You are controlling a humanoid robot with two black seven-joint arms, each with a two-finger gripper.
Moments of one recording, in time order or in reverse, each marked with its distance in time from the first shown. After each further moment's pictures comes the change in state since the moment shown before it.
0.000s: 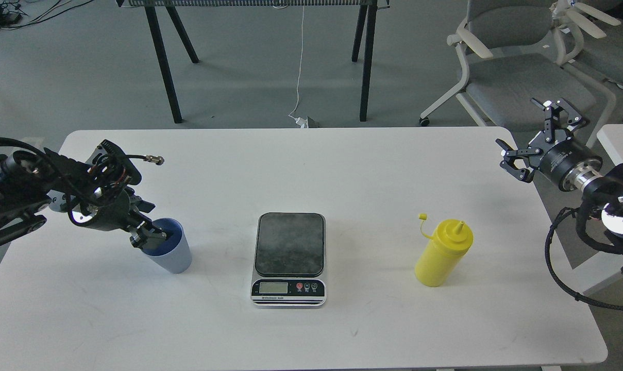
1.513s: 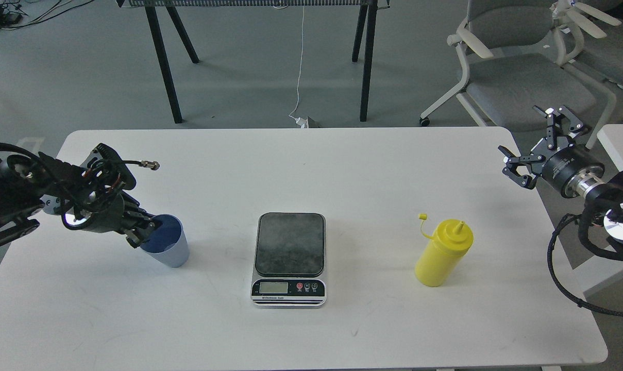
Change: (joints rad) left arm 0.007 0.017 0.003 0.000 0.048 0.035 0.000; right arm -0.022 -0.004 0.001 0.000 0.001 0.000 0.000
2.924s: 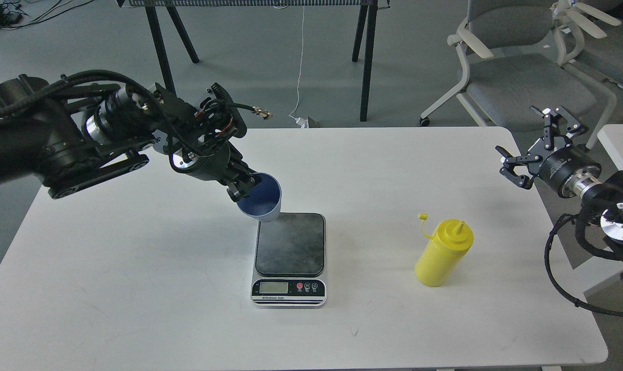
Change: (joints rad) left arm -0.279 -0.346 -0.007 -0.003 -0.094 -0.160 0.000; right arm 0.002 0.010 0.000 -0.003 -0.001 0.000 0.000
